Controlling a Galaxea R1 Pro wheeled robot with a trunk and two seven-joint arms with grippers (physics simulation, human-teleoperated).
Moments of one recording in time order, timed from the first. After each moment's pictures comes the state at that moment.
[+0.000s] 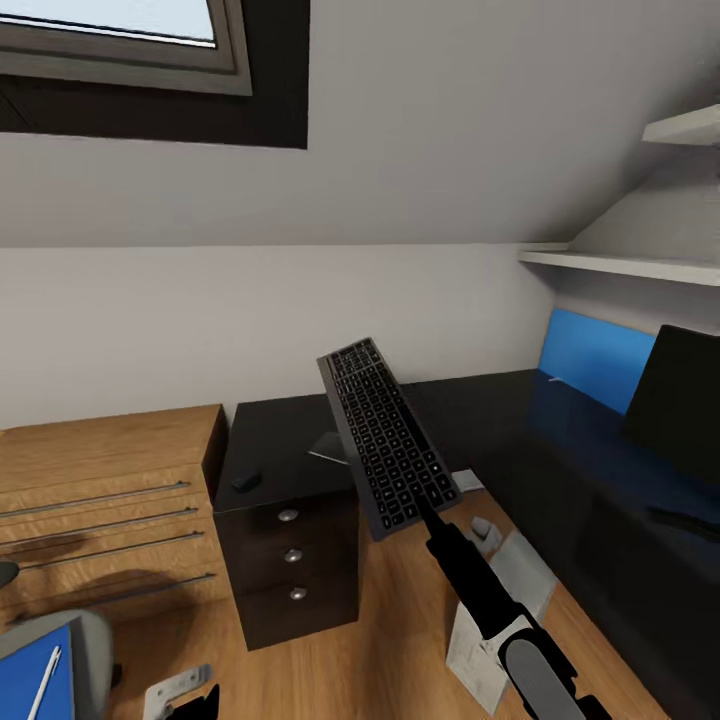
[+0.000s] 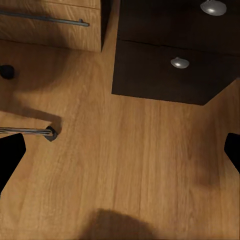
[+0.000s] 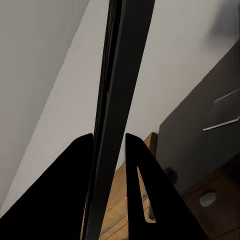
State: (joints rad) left arm 0.10 -0.05 0.12 -1.25 0.19 0.29 0.16; right arm -0.14 -0.13 0.36 -1.52 -1.16 -0.03 0.19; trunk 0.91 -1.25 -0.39
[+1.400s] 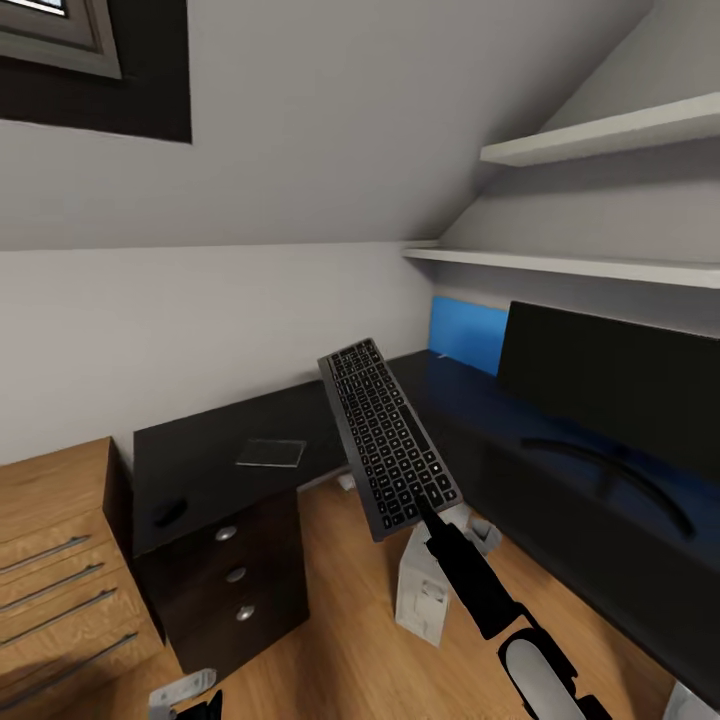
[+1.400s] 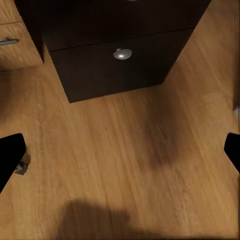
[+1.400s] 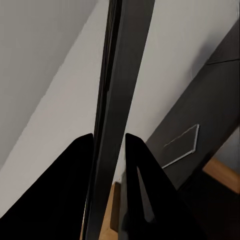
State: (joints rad) left arm 0.10 -0.05 0.11 -1.23 0.19 0.29 0.16; right arm -0.14 -0.13 0.36 -1.52 -1.16 -0.03 0.19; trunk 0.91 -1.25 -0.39
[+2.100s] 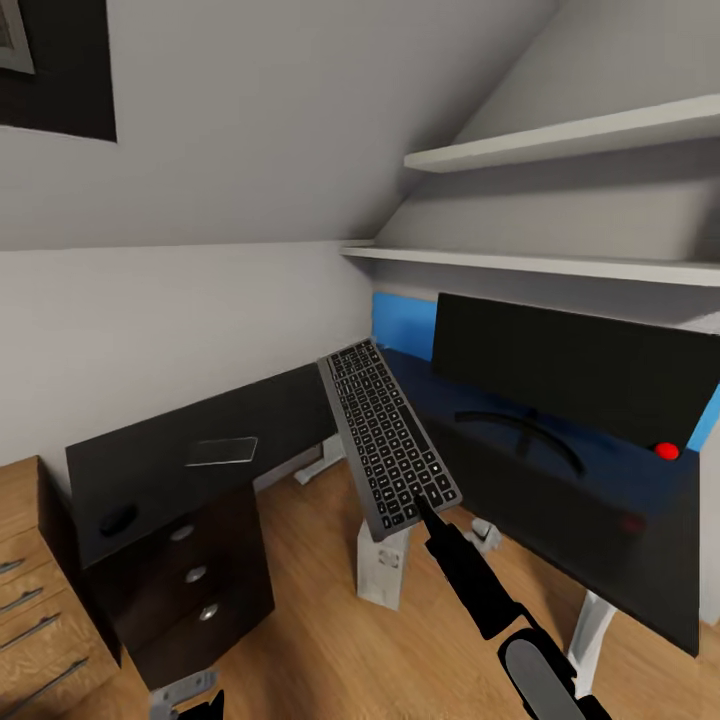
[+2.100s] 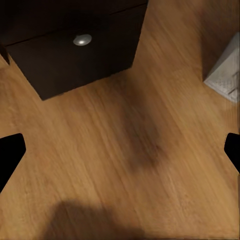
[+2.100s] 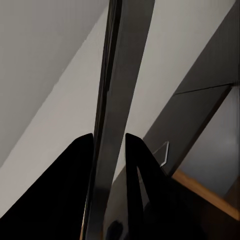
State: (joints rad) left arm 0.10 -0.05 0.11 -1.23 0.19 0.29 0.16; right arm -0.14 -0.13 0.36 -1.52 -1.16 -0.03 0.19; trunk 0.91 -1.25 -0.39
